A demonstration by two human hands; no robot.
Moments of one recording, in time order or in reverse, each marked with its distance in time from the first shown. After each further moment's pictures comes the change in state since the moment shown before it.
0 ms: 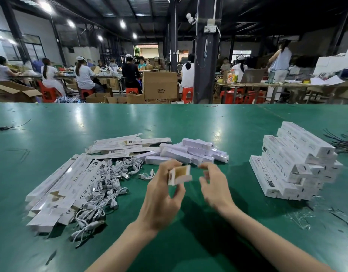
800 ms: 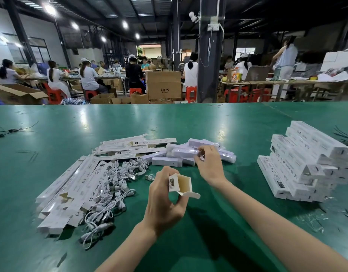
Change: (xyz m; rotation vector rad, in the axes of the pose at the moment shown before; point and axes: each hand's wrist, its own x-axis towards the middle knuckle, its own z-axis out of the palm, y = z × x) left_hand -0.003 -0.012 -0.009 0.005 0.060 0.072; right_hand 0.072 -0.004 0.031 -0.089 0.102 -0.038
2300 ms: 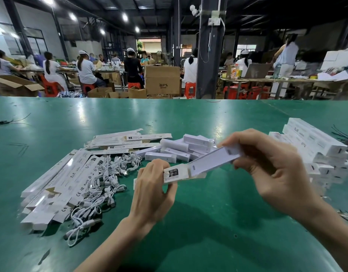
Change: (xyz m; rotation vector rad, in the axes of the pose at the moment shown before) left_hand 0.006 0.000 0.003 0.378 -0.114 -0.120; right_hand -0.079 -0.057 -0.169 0.268 -0.080 -0.686
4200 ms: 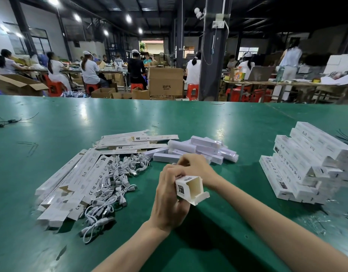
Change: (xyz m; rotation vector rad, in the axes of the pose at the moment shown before) left_hand -0.014 -0.004 0.023 -0.442 0.238 0.099; right_hand 0.038 0.082 0.142 -0.009 -0.396 0.705
